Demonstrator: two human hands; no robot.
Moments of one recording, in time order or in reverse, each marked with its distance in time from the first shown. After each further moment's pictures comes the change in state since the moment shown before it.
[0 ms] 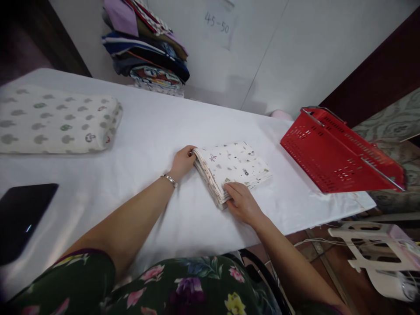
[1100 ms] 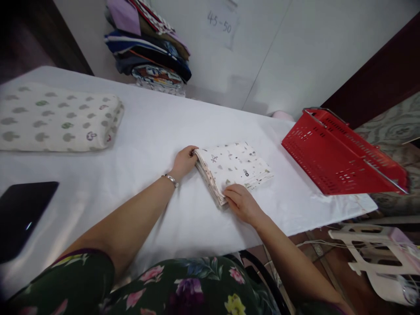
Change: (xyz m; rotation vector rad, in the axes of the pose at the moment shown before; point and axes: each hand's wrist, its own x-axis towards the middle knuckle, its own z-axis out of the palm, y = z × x) left_hand -0.002 0.003 0.000 0.063 -0.006 0.002; right_hand 0.008 -0.003 -0.006 0.115 -0.028 -0.011
